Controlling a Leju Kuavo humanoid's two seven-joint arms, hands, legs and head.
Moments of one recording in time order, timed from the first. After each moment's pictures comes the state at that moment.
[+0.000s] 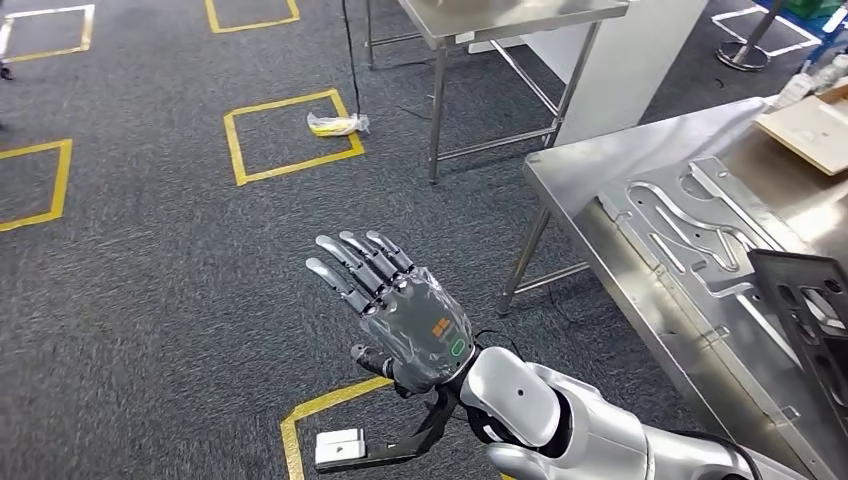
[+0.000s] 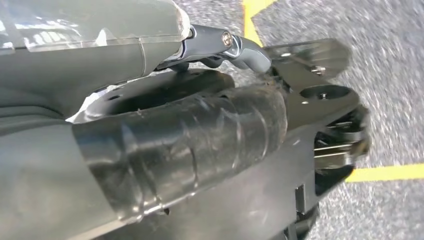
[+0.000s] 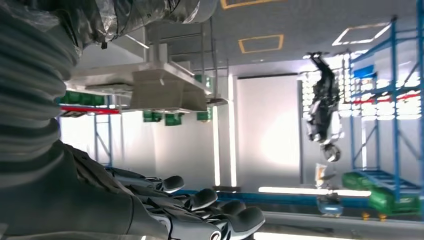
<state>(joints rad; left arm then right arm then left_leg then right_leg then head) -0.05 -0.10 -0.74 -0.14 0.67 0.13 -0.04 -0.59 -0.28 1.07 -1.74 1.18 -0.29 0.06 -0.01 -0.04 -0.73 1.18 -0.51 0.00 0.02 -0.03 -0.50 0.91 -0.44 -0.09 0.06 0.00</state>
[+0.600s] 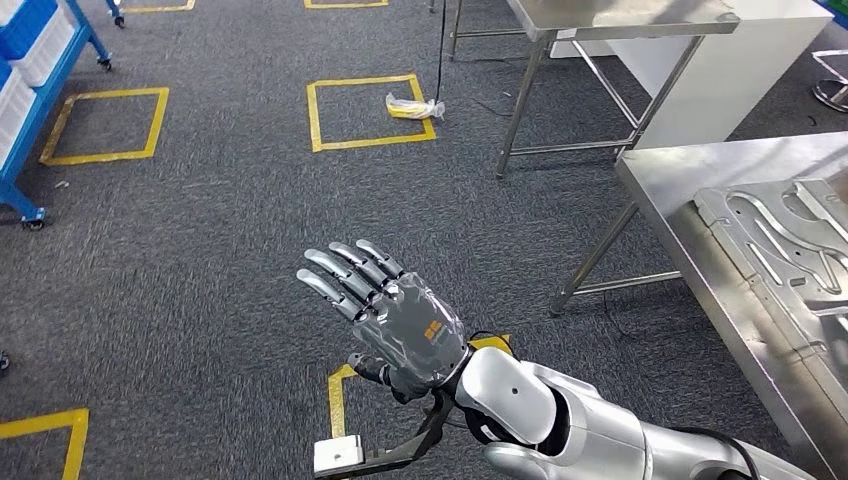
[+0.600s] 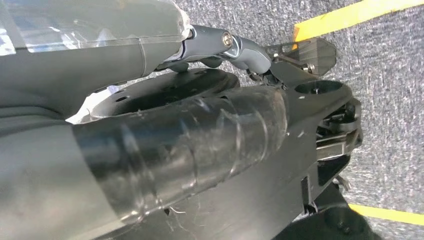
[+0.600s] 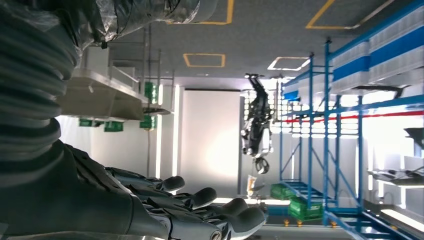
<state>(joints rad) -0.03 -0.09 -0.74 -0.14 0.67 0.14 -0.06 -0.61 -0.28 1.09 -1.73 1.14 -0.26 0.04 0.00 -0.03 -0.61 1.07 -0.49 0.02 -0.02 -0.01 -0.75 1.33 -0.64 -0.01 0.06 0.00</state>
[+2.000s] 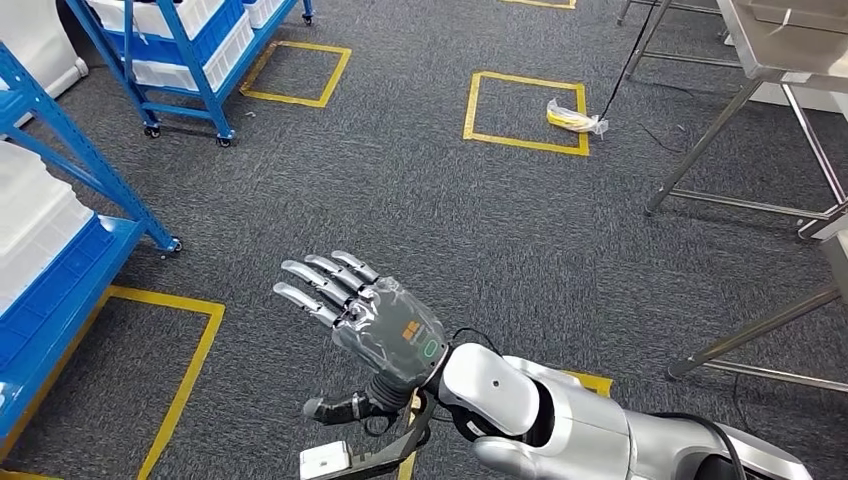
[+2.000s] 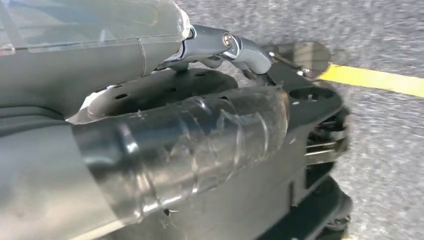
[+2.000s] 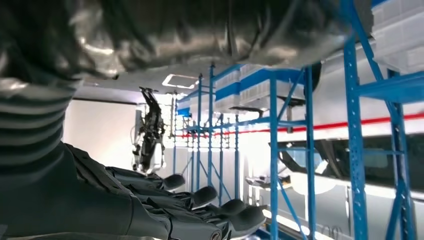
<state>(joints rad) -0.04 -0.10 -0.74 -0.14 0.69 0.14 -0.07 -0.63 -0.25 1.12 -1.71 1.08 -0.22 0.02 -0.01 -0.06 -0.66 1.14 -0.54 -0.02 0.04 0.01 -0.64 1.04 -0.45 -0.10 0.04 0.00</state>
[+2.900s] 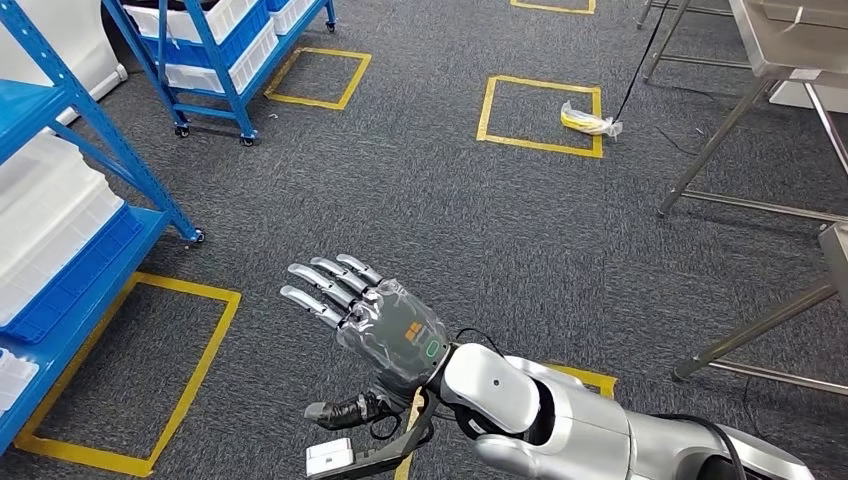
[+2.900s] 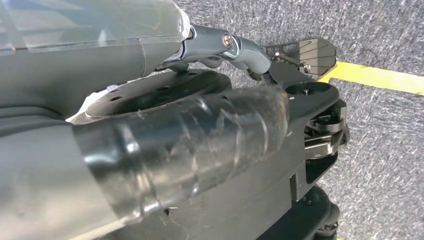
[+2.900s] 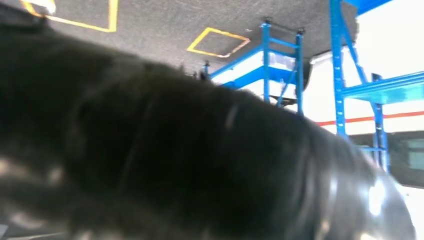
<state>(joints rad) -0.04 -0.09 -0.74 -0.14 0.68 0.15 -0.07 -0.63 -0.27 1.12 -1.68 1.09 -0.21 0.01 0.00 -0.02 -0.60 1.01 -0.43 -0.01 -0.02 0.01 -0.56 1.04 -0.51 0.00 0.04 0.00</state>
